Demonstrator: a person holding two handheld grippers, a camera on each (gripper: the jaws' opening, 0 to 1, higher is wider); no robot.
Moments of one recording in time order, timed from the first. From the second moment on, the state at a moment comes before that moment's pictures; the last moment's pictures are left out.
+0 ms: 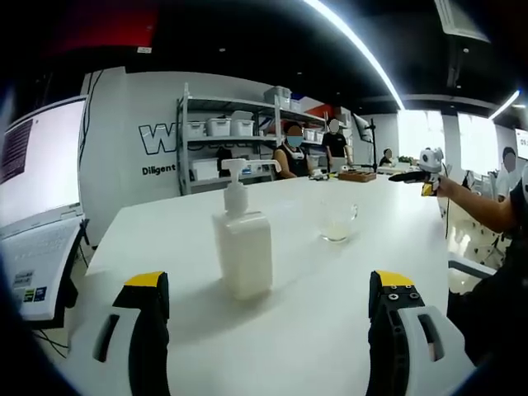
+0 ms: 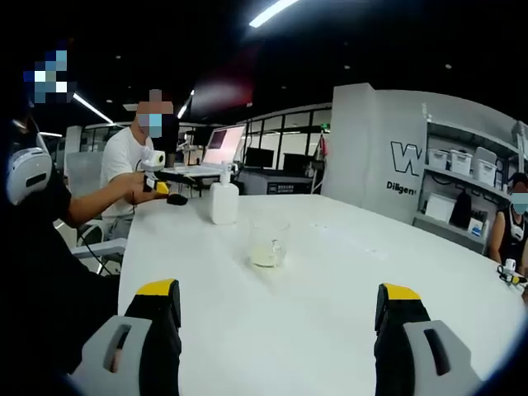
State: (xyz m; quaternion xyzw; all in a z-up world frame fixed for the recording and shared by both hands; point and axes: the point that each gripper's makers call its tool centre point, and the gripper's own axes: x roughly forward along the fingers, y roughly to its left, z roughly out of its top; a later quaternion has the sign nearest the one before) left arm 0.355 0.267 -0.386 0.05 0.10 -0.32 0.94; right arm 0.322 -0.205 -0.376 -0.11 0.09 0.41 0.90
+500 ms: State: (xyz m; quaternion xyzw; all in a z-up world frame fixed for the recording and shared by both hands) left arm 0.353 0.278 -0.388 0.05 0.10 -0.31 0.94; right arm 0.321 -0.202 -0.379 -0.12 0.09 0.41 0.90
